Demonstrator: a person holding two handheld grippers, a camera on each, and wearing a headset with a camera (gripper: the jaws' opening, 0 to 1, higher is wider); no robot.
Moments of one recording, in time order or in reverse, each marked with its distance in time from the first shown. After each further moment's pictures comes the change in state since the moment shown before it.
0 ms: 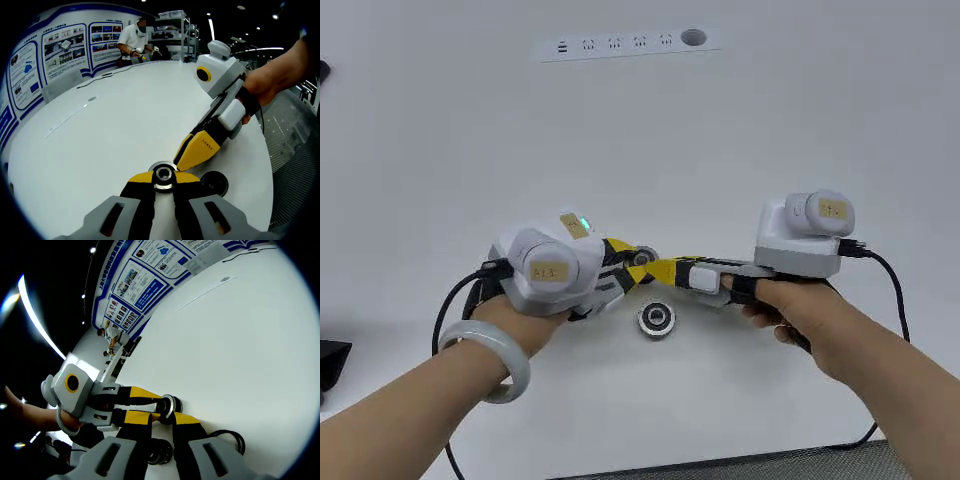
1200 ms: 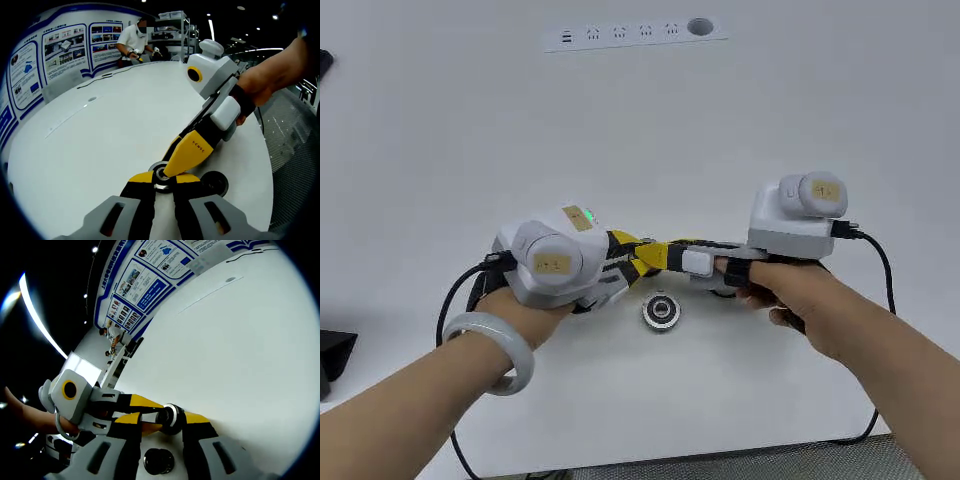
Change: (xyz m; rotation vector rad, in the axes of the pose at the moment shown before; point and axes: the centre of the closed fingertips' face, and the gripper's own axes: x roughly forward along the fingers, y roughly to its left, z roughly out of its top) left arm 0.000 -0.001 0.000 0.000 -0.006 -0.001; right arm 0.015 -0.006 0.011 -0.007 -0.001 0.020
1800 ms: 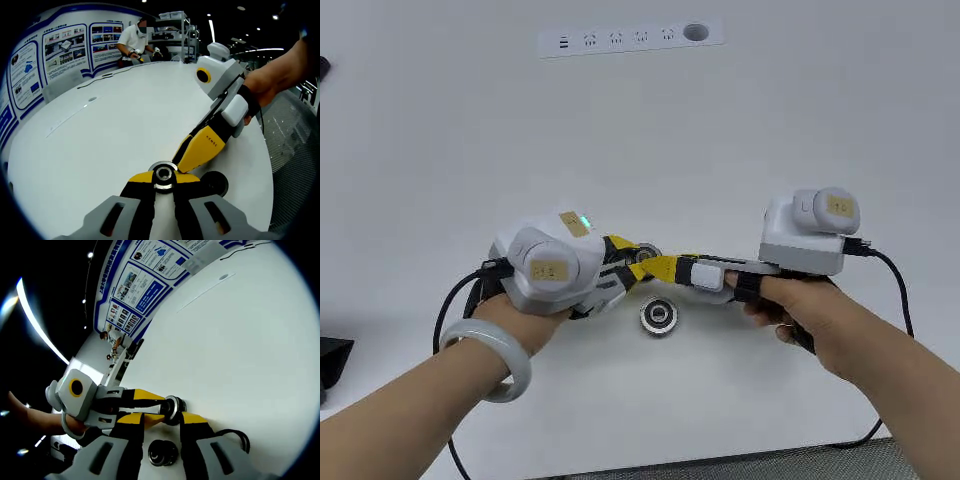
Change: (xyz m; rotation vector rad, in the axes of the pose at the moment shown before) left arm 0.000 0.000 -0.001 -0.002 -0.002 0.002; right arm -0.011 0.005 -0.007 0.047 -0.016 0.014
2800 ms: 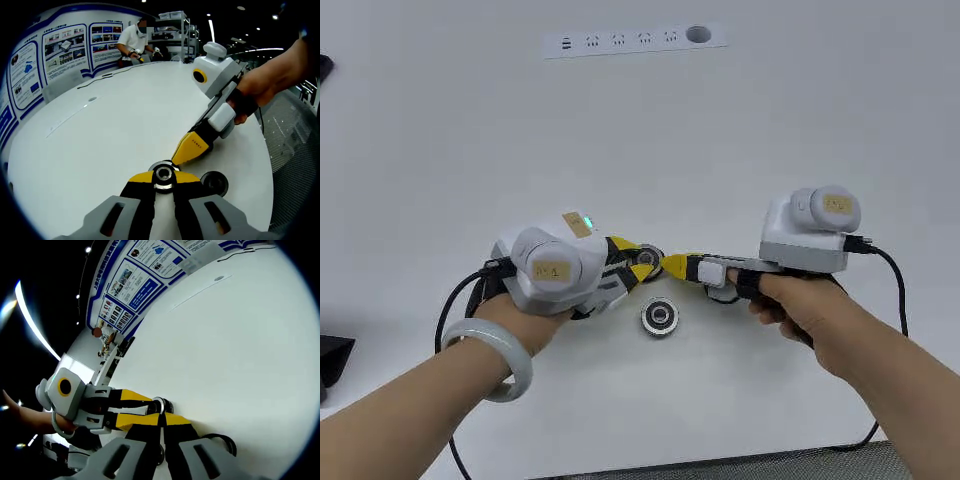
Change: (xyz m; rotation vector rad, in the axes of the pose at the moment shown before) left arm 0.000 0.000 0.000 0.002 0.000 -0.001; right arm 0.000 -0.016 0.001 -0.029 0.021 -0.086
